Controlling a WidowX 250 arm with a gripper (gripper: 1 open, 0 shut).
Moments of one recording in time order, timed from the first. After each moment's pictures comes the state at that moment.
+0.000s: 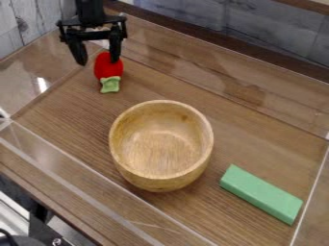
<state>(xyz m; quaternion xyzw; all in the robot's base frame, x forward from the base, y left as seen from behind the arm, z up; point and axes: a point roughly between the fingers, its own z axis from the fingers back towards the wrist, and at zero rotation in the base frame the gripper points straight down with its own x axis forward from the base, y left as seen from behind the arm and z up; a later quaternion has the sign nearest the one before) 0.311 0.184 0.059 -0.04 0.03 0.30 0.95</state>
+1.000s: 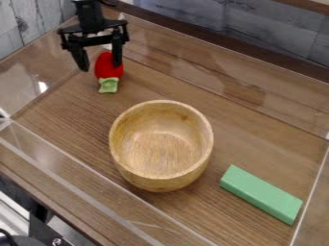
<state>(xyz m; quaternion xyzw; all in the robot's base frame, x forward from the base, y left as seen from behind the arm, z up) 0.312 0.178 0.055 -0.05 0.02 0.35 0.94</state>
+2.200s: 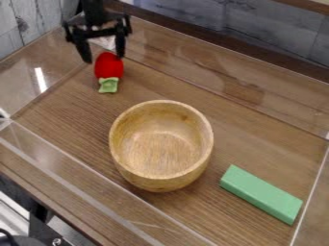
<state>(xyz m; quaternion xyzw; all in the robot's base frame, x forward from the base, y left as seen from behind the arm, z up) 0.331 0.183 0.050 -0.03 0.01 0.36 0.93</state>
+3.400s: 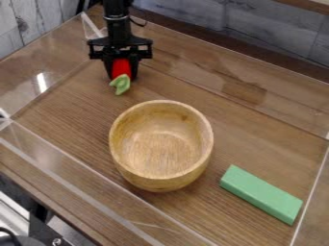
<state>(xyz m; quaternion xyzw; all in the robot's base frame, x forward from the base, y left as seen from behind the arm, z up) 0.337 0.159 0.020 -0.02 0.02 0.29 0.96</state>
